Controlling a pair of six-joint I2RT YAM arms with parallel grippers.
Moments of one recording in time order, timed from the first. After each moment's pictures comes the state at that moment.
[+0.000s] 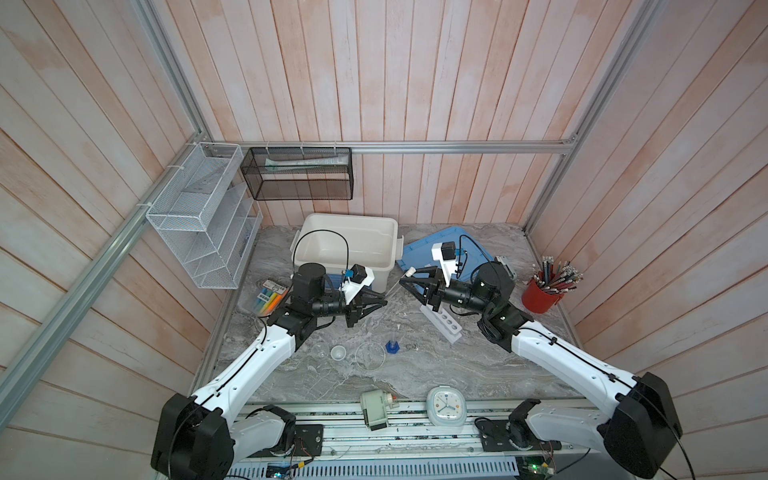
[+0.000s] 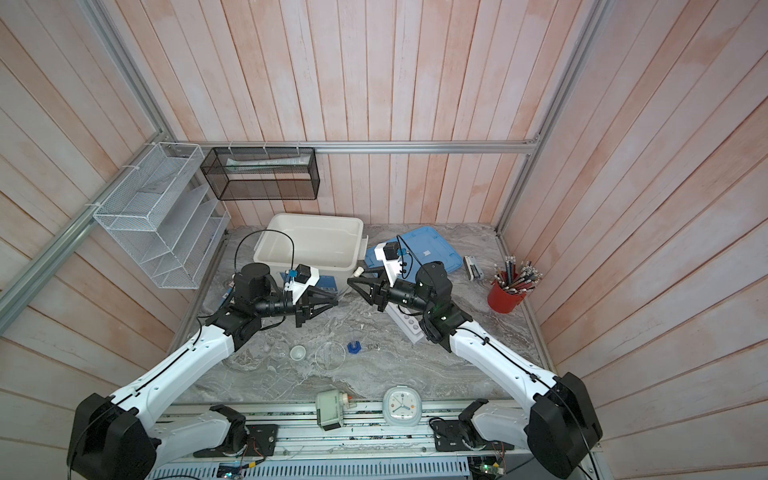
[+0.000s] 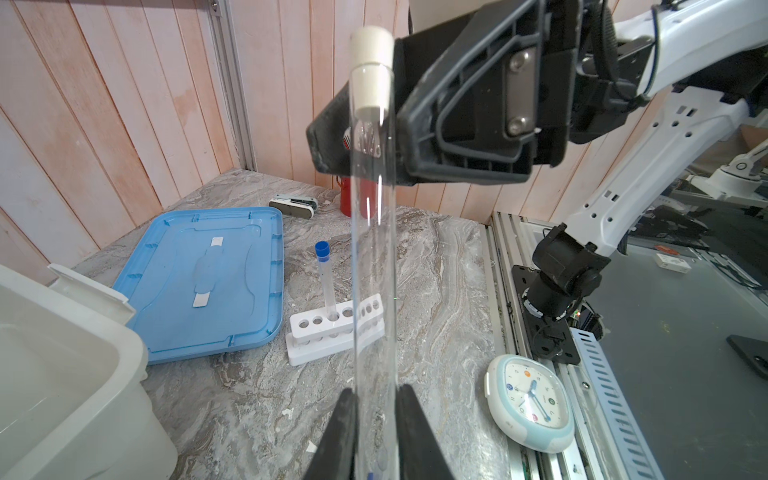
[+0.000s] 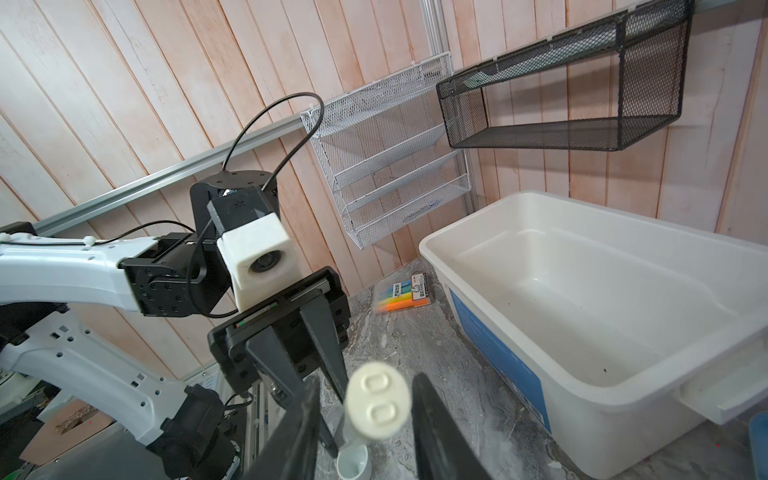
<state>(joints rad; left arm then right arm) -0.40 1.19 0.84 0.00 0.94 0.22 0.63 1.22 0.85 0.42 -0.63 0.38</state>
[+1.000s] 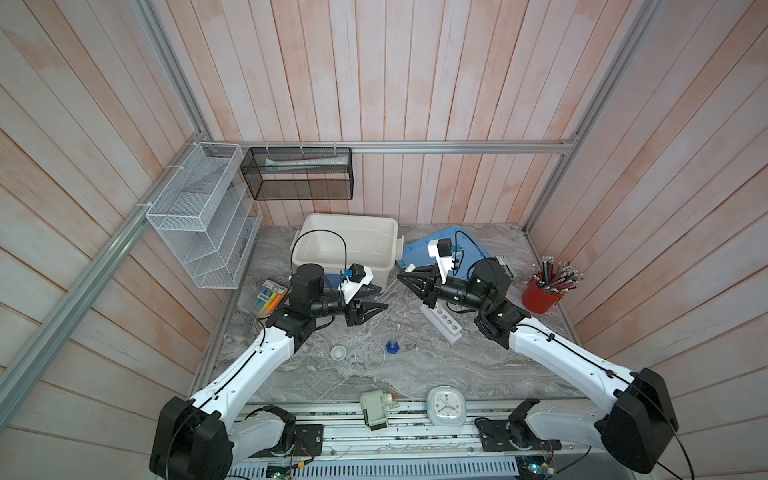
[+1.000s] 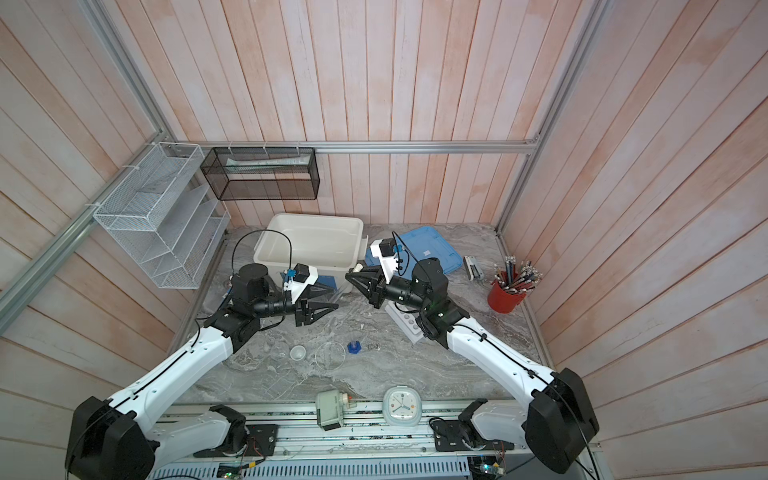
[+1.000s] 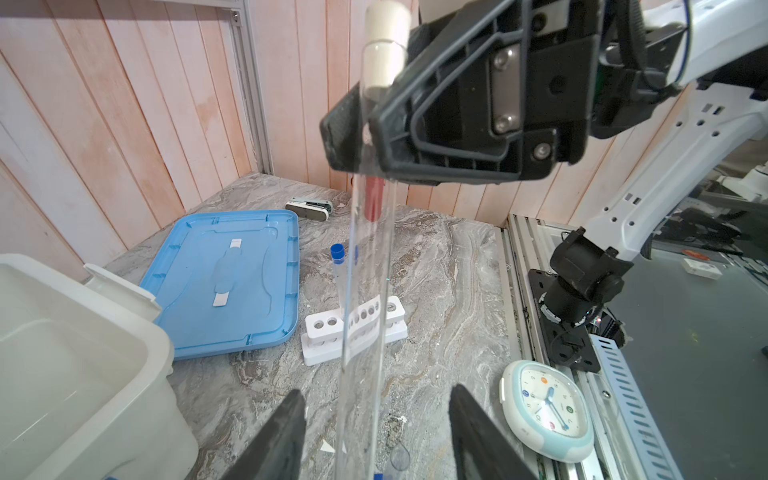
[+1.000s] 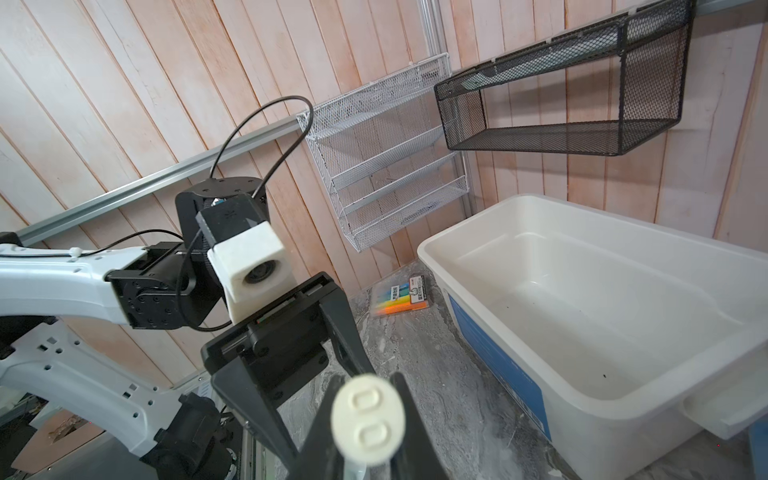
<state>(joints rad) -0.40 1.17 0.83 0.02 0.88 0.22 0.64 1.24 0.90 0.36 -0.59 0.36</state>
